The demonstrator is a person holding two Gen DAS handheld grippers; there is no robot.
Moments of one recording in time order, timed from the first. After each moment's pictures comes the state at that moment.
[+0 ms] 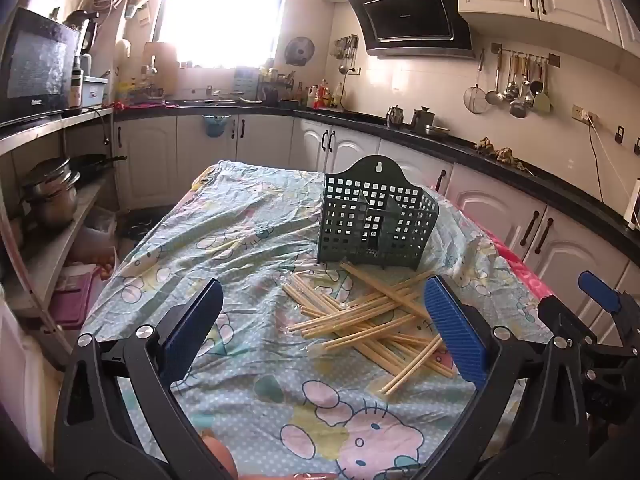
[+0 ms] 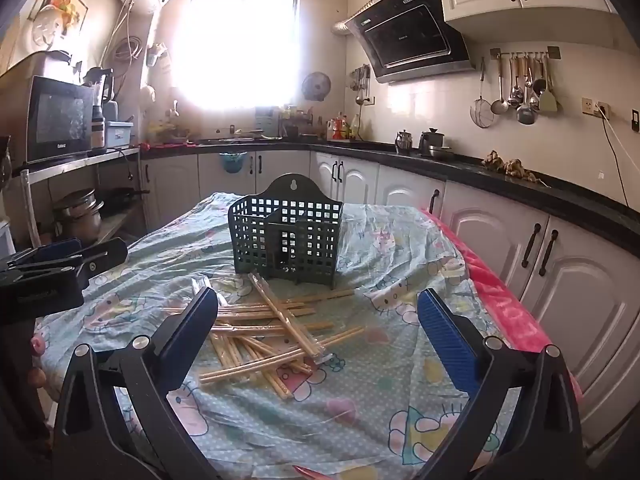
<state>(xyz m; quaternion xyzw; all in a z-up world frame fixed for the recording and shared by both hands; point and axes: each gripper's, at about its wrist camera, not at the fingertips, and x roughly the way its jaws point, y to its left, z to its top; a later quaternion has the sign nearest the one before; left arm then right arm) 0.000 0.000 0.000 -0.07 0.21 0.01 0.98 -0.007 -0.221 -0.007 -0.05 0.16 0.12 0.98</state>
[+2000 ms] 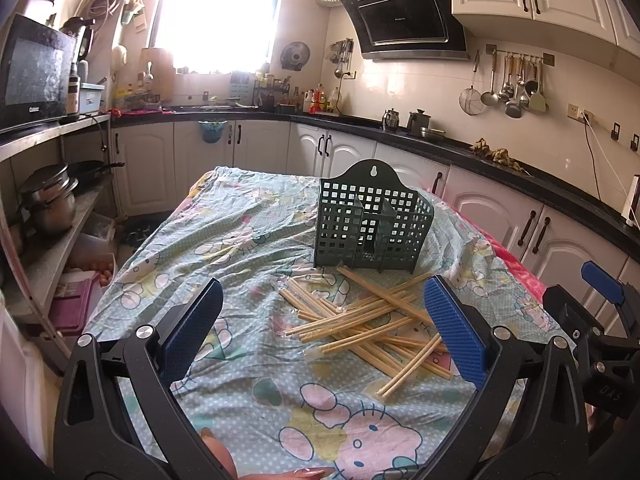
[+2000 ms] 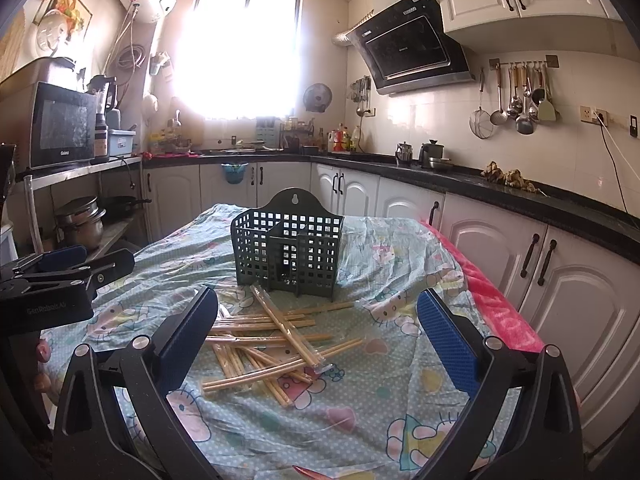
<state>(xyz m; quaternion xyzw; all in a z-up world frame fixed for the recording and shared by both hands) -0.003 -0.004 0.003 -0.07 0.20 0.01 0.98 -0.014 -0.225 0.010 -0.05 0.14 0.13 0.98</state>
